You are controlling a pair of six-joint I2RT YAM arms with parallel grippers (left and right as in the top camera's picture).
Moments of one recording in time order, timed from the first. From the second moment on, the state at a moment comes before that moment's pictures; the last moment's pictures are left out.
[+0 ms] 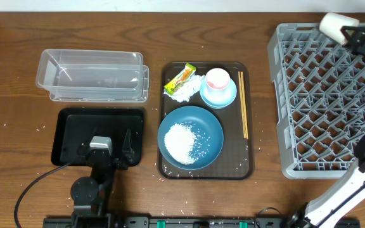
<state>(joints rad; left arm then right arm) -0.01 0.01 0.02 -0.10 0.10 -0.04 -0.58 2.18 1.76 -0.19 -1.25 0.23</state>
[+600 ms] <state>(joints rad) -0.01 0.01 0.02 -0.10 0.10 -0.04 -0.73 2.21 1.76 -0.11 -1.28 0.33</state>
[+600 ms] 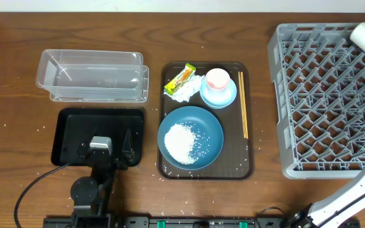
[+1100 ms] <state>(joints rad) -0.01 0.01 0.02 -0.10 0.10 -0.04 -0.73 2.22 1.76 -0.11 -1.19 0.29</state>
